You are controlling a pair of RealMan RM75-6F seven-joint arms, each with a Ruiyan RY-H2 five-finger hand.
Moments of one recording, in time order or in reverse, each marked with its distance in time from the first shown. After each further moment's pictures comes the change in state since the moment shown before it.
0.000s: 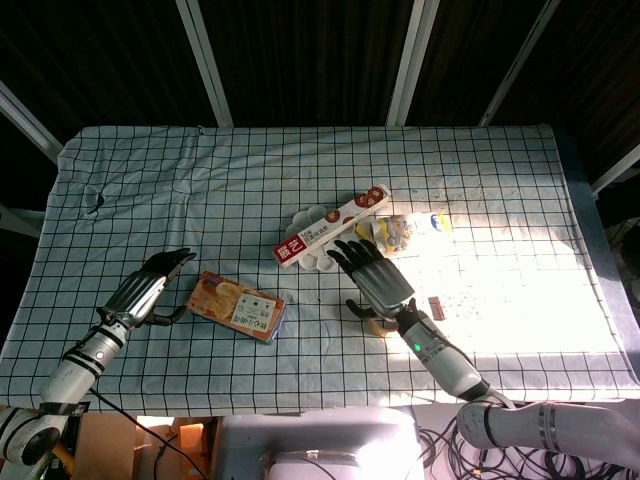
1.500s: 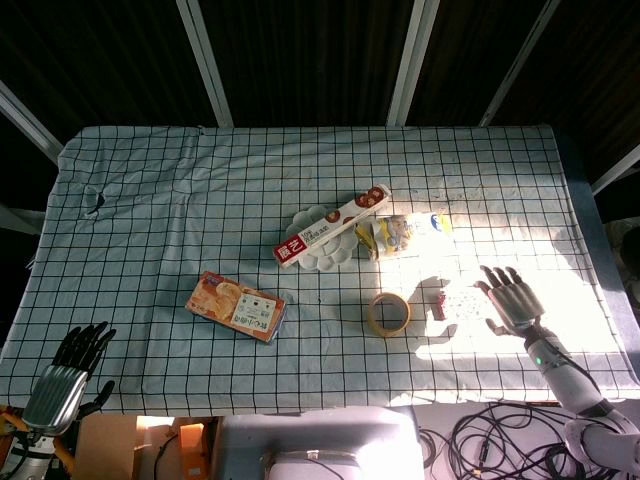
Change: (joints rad) left arm 0.480 -0.188 0.255 0.369 0.310 0.671 0.043; right arm -0.220 0.168 -0.271 0.394 -0.151 -0.069 0.271
